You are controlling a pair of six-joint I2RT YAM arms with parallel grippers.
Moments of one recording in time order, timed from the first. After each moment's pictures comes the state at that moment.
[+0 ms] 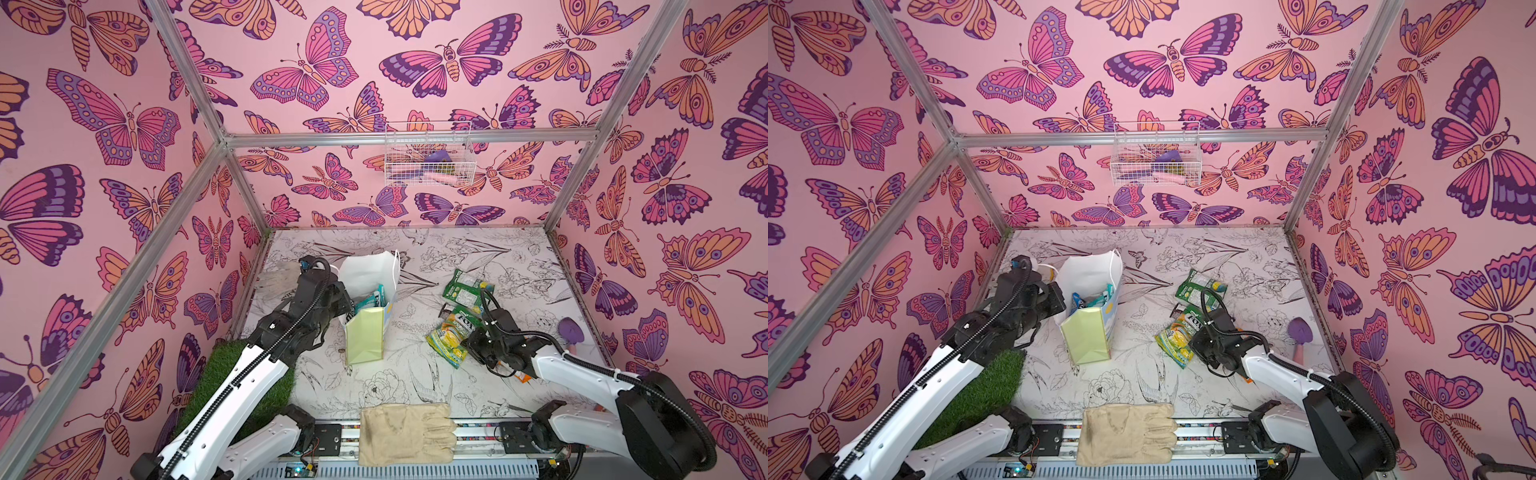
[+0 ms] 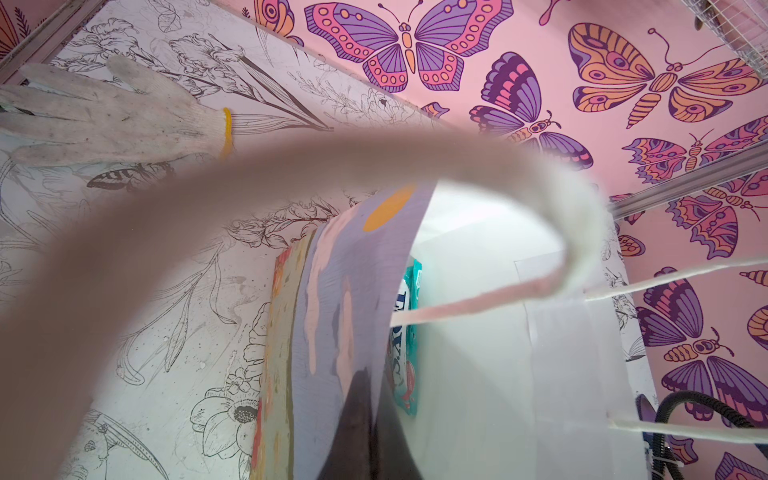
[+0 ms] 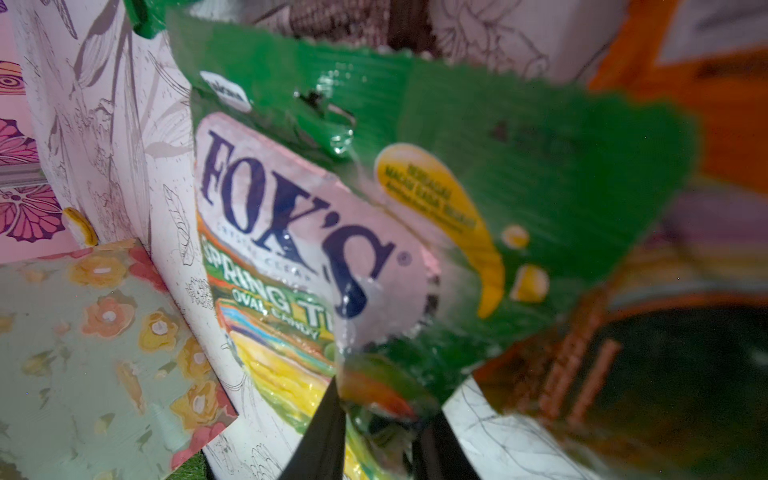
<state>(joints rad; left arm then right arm) -0.50 0.96 1.07 -0.76 -0.25 -0.73 0.50 1.20 0.44 -0.19 -0.15 1.21</state>
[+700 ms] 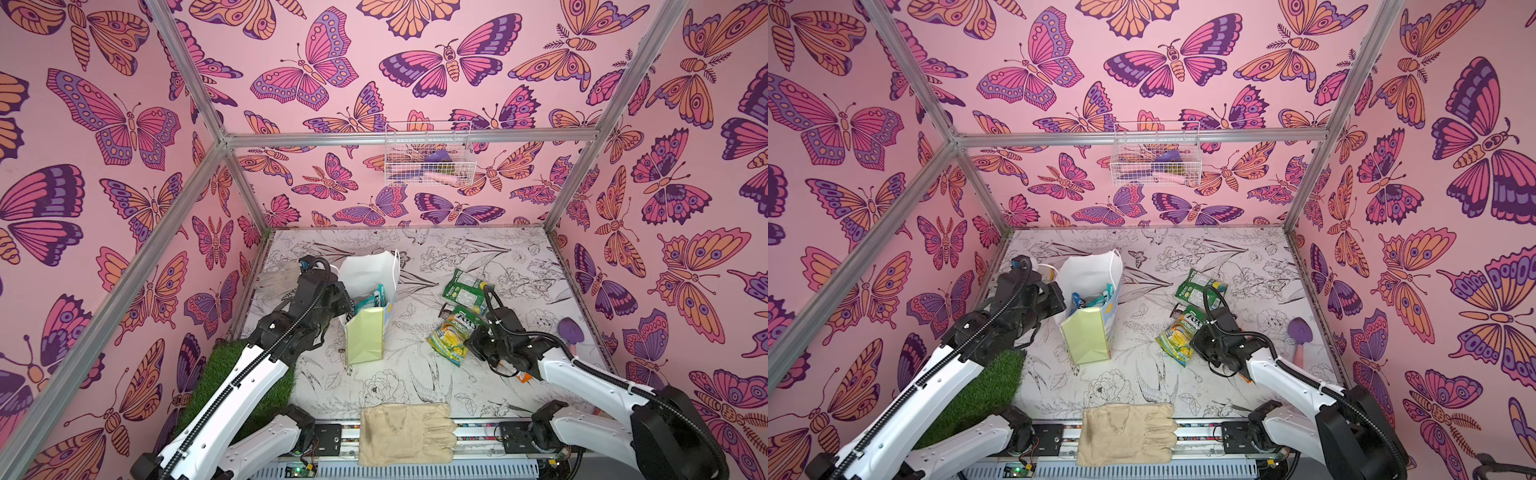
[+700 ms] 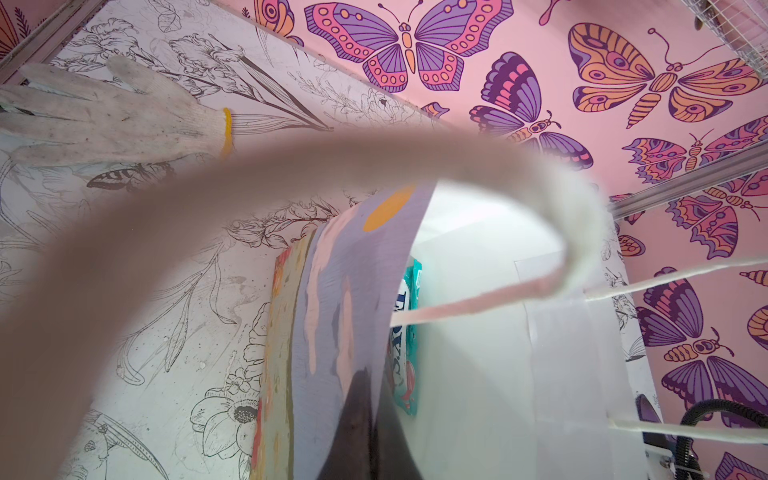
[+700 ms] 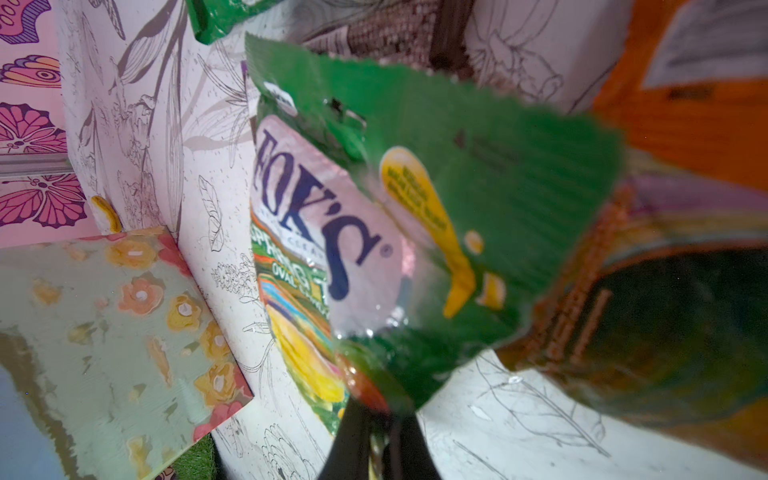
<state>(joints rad) -0.50 0.96 1.07 -0.76 -0.25 -0.73 0.50 1.11 0.46 -0.26 -0.15 1.18</state>
